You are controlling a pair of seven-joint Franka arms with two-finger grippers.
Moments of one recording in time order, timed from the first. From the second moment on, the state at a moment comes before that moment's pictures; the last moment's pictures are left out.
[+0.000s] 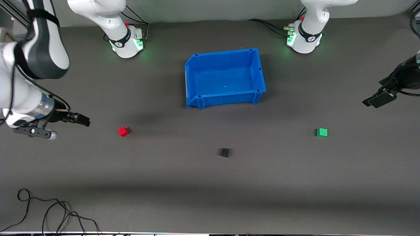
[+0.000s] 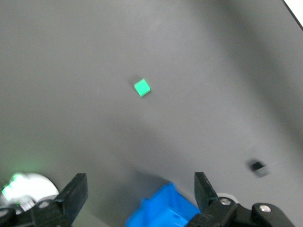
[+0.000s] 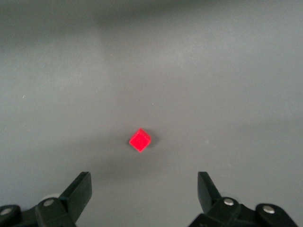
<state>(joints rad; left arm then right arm) -0.02 0.04 0.04 -1.53 -0.13 1.49 -0.92 0.02 0.11 0.00 -1.88 -0.01 1.97 0.26</state>
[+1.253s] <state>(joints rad) 0.21 0.12 0.04 -2.03 -0.53 1.91 -1.06 0.01 0.27 -0.03 -2.08 0.04 2.22 1.17</state>
